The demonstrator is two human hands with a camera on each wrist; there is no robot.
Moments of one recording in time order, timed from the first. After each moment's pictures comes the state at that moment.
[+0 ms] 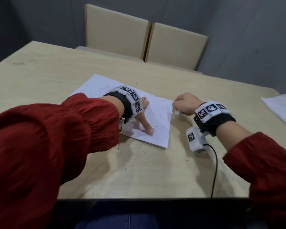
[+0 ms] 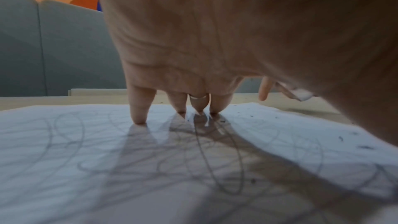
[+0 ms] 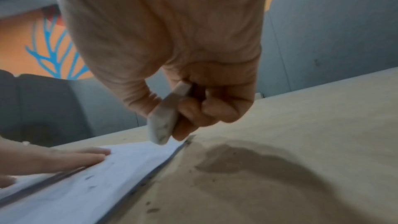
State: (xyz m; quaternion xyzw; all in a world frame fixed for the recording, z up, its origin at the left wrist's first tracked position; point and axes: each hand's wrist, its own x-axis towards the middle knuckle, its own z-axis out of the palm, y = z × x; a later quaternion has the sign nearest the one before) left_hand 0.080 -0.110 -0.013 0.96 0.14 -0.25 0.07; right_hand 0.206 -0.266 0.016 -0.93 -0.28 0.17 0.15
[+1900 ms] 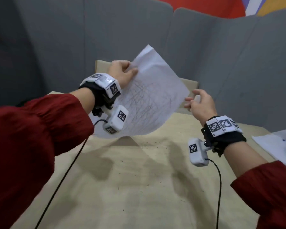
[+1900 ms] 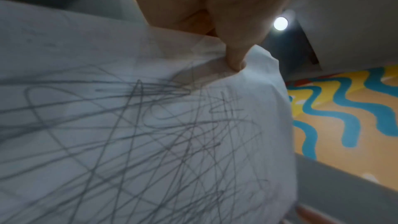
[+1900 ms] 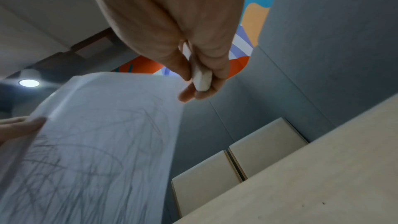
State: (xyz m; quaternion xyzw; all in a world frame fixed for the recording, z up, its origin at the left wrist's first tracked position) left_hand 0.056 -0.044 0.152 0.78 0.18 0.43 0.41; right_hand 0.214 -0.263 0.123 -0.82 -0.27 -0.05 0.51
